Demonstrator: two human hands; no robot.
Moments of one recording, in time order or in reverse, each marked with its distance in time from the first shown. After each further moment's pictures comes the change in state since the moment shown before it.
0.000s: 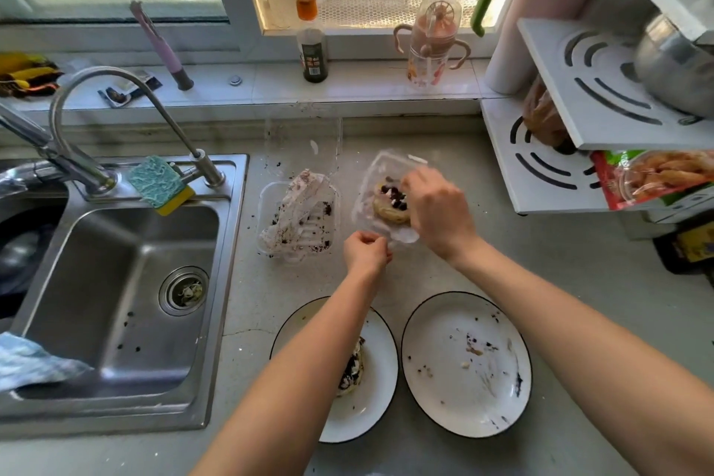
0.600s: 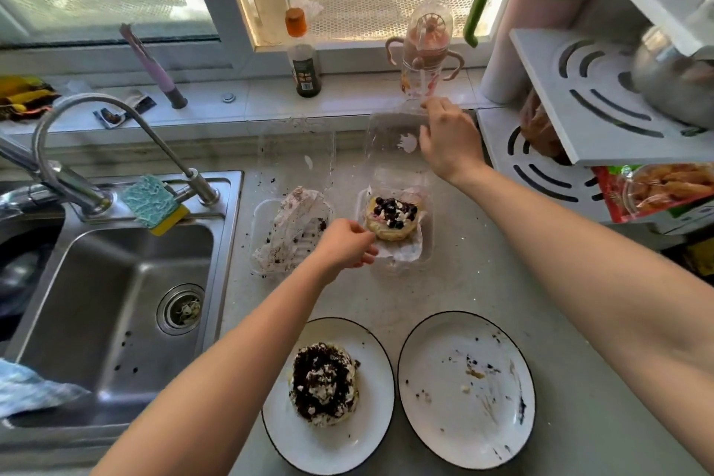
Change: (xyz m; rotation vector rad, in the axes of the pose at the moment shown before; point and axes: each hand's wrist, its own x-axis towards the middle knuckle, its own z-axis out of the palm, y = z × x) left_hand 0.004 0.059 -0.029 0.621 -0.290 0.176; right_hand 0.098 0.063 -0.014 0.080 0.010 0.292
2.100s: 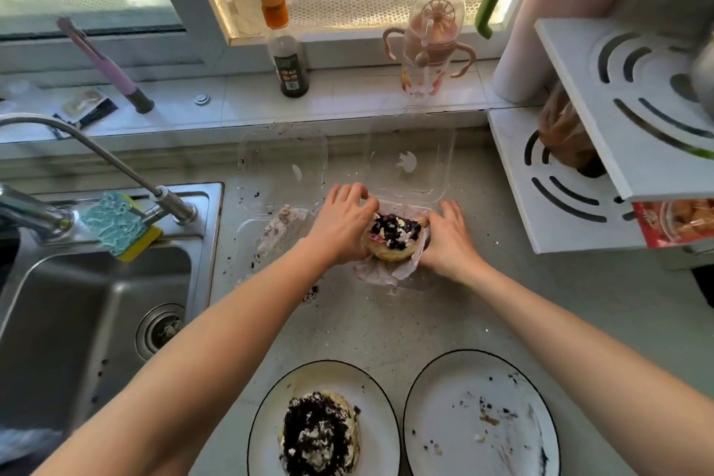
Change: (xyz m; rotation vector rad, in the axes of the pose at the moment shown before) left_hand 0.097 0.009 -0.018 1.239 0.156 0.610; right_hand -0.074 0.038 0.079 0.120 -0.524 0.340
